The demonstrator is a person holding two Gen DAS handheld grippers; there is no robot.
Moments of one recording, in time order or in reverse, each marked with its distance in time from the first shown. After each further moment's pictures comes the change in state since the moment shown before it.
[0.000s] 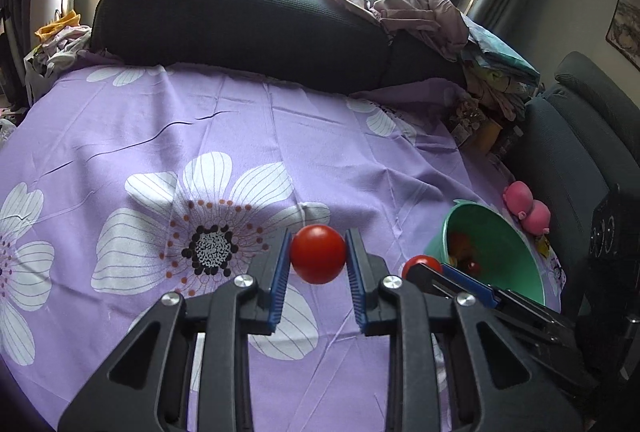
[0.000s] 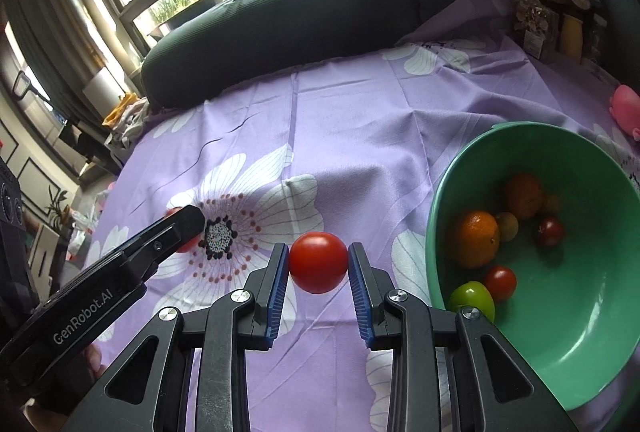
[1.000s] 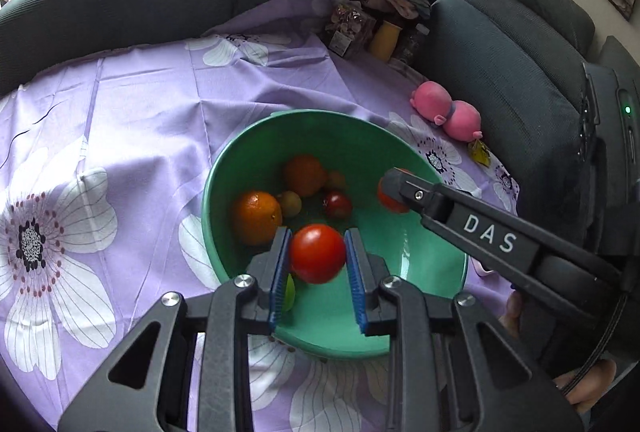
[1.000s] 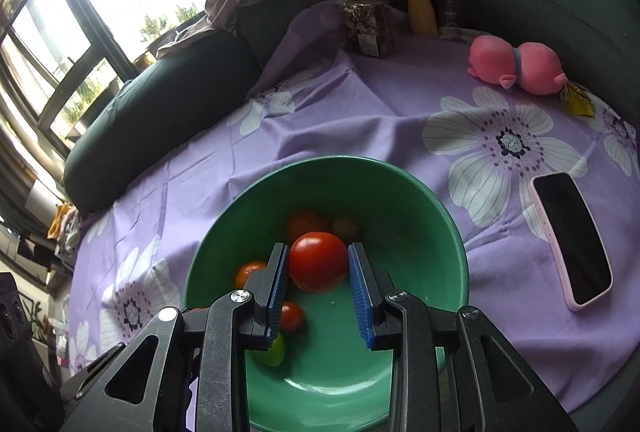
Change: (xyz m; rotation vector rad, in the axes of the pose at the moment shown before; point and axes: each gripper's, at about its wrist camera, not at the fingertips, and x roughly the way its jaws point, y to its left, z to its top) left arm 0.075 -0.153 -0.043 0.238 0.247 -0.218; right arm -0.053 -0.143 0.004 0.314 -0.092 -0.213
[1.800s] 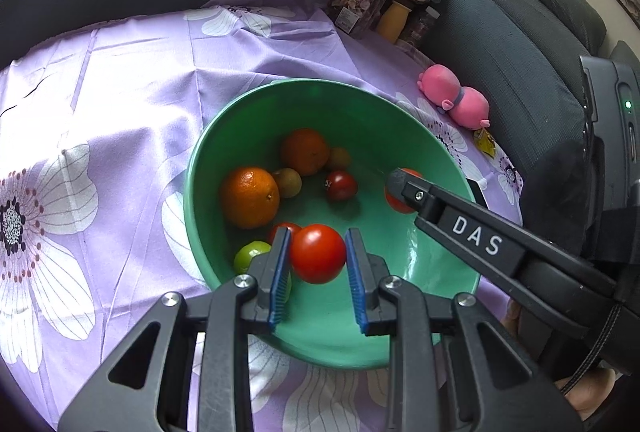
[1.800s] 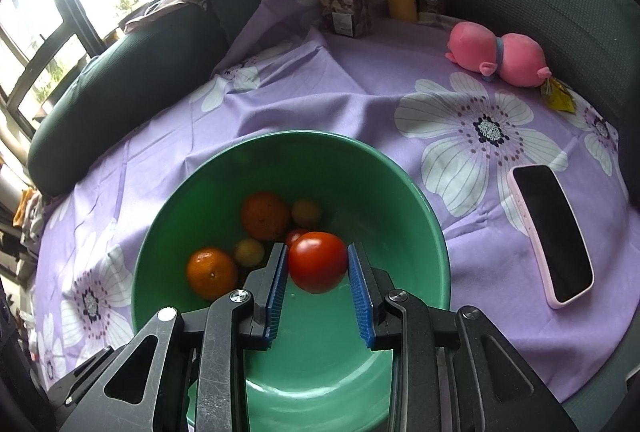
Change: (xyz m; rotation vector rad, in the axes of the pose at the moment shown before) left arm 0.019 0.005 -0.005 -0.044 0.061 -0.012; right arm 0.019 -0.003 -0.001 -0.023 0.062 -0.121
